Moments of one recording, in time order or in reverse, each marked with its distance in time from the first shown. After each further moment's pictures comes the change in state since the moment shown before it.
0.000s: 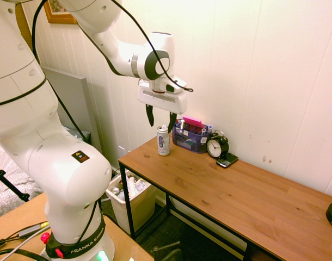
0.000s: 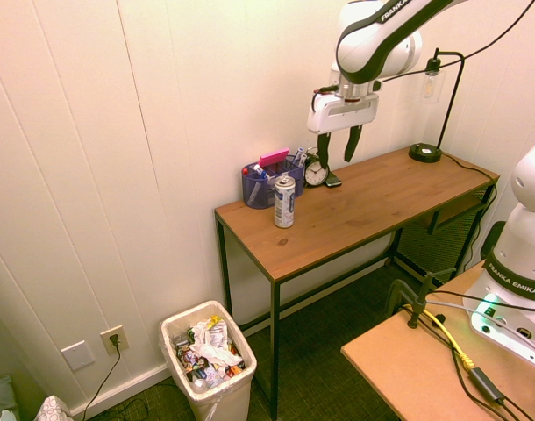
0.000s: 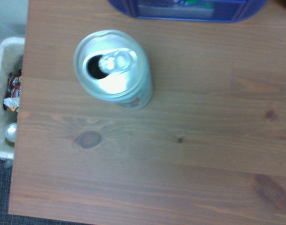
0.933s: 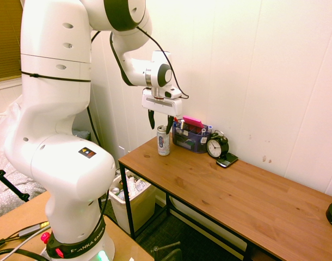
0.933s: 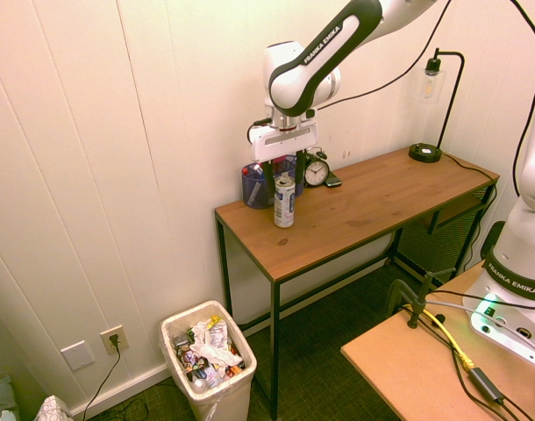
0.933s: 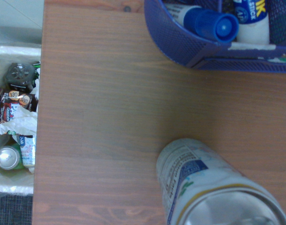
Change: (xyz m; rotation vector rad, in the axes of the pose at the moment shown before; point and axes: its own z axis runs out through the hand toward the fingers) arm 0.036 -0.134 0.081 -0.110 -0.023 0.047
